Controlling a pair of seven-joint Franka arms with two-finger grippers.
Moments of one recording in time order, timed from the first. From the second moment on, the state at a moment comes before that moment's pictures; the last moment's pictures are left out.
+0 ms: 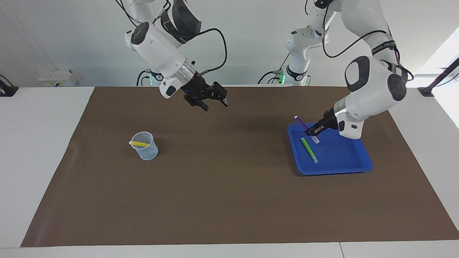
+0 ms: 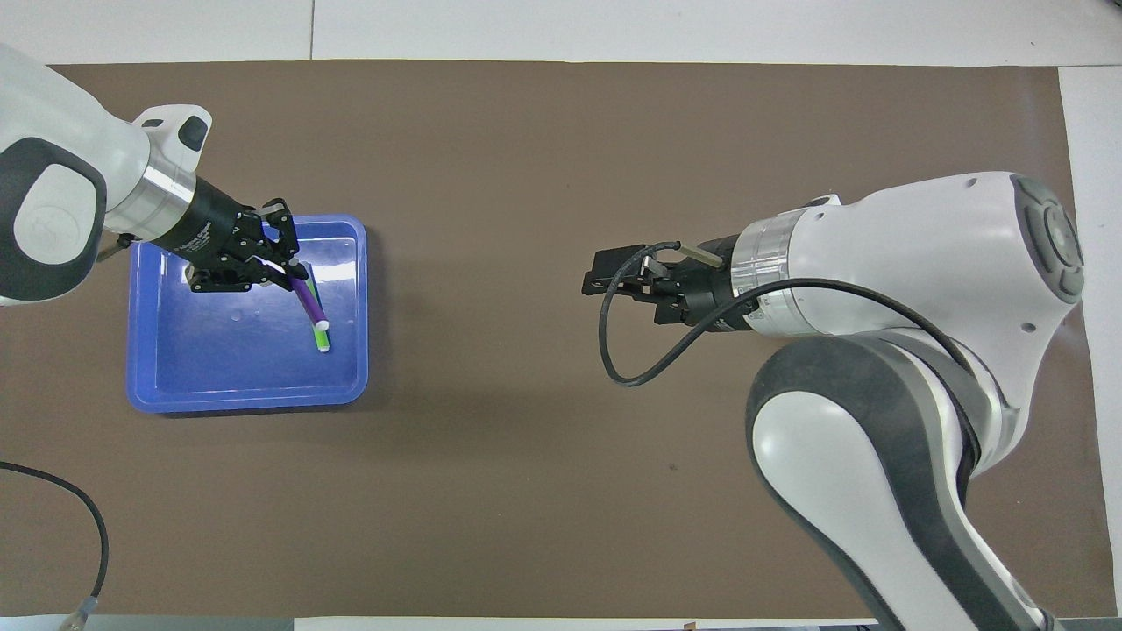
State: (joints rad) left arm 0.20 0.26 -0.43 -1.64 -0.32 1.69 -0.90; right arm 0.36 0.00 0.03 -1.89 0.63 2.10 0.40
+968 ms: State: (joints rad) left arm 0.01 0.07 -0.47 -2.04 -1.15 2.04 -1.38; right arm 0.37 0.00 0.10 -1.90 0.74 2.27 0.40
